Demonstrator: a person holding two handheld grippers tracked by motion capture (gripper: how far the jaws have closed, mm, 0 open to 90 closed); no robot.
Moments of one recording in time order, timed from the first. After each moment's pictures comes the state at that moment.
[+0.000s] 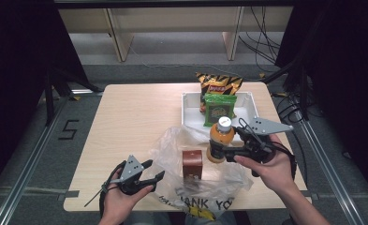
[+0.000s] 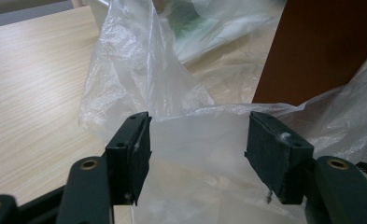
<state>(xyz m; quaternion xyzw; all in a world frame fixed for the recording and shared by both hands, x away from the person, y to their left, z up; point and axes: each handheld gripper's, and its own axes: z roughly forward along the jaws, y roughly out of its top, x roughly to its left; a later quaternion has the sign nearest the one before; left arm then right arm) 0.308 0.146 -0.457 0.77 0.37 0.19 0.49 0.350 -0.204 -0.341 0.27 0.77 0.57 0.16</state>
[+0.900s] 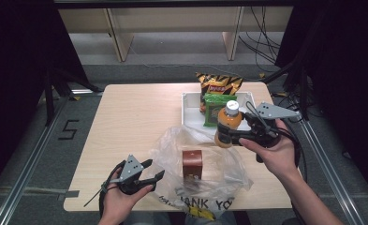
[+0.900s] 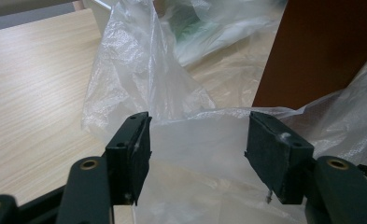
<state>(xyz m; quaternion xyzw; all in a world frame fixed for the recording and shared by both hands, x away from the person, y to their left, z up) 0.308 0.147 -0.456 0.77 0.36 0.19 0.49 0.379 -0.219 -0.327 0.30 0.75 0.55 0.19</state>
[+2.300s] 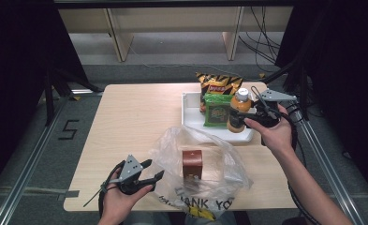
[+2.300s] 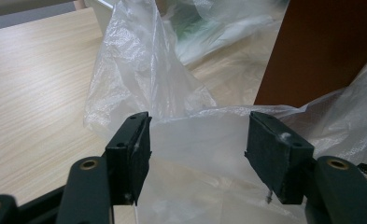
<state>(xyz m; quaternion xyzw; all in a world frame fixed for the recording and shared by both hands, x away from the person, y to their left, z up) 0.308 0.148 -0.456 0.77 0.36 0.19 0.49 0.452 -0.252 -0.357 0.39 0.74 0.51 0.22</state>
